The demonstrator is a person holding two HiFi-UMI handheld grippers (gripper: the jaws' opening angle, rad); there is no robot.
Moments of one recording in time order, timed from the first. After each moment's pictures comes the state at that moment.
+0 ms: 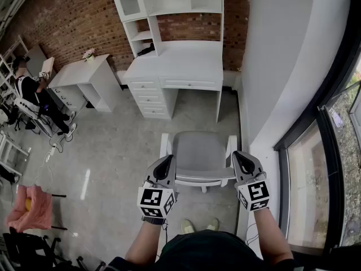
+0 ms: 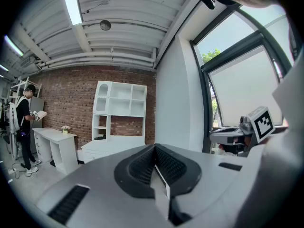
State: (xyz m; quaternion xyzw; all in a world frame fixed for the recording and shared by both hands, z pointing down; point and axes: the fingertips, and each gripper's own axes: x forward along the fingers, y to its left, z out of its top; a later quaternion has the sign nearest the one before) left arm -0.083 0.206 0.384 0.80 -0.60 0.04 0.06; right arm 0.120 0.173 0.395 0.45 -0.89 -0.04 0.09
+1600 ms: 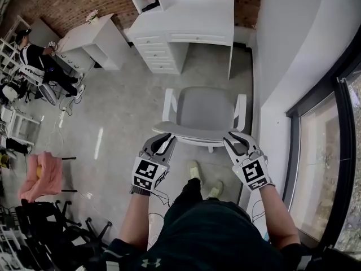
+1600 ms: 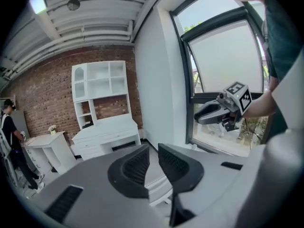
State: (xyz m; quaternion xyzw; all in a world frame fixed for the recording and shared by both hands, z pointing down) left arm -0.049 0.240 0.501 0.83 -0.51 0.21 0.07; right arm 0.121 0.214 0.510 0.28 -0.94 -0.05 0.19
